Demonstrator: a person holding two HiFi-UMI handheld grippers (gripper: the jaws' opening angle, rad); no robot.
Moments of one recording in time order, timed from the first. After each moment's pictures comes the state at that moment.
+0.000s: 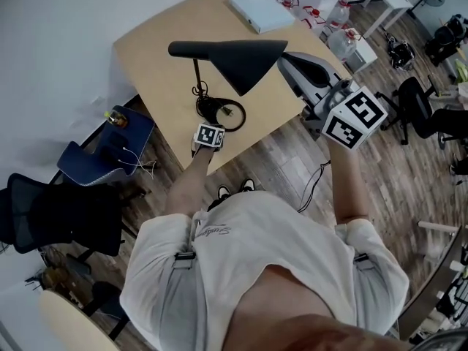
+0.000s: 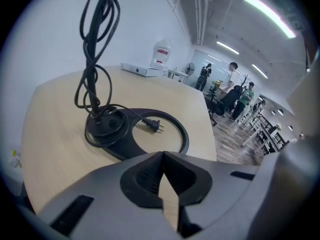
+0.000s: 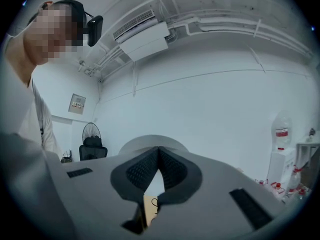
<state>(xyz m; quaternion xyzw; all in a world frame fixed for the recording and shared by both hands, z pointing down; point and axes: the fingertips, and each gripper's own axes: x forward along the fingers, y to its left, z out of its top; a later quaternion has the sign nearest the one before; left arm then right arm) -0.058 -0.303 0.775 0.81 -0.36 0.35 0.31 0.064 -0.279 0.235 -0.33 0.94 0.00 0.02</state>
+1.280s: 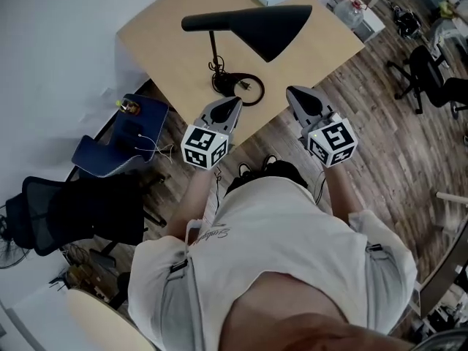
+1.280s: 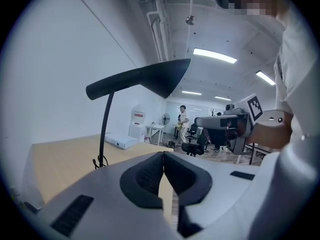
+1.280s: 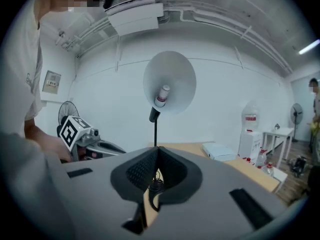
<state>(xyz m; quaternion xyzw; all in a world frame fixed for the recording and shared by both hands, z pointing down) -0.067 -0.228 0.476 0.93 -0.33 0.08 0.12 0.049 -0.216 0.416 -0.46 0.88 -0.04 -0.07</state>
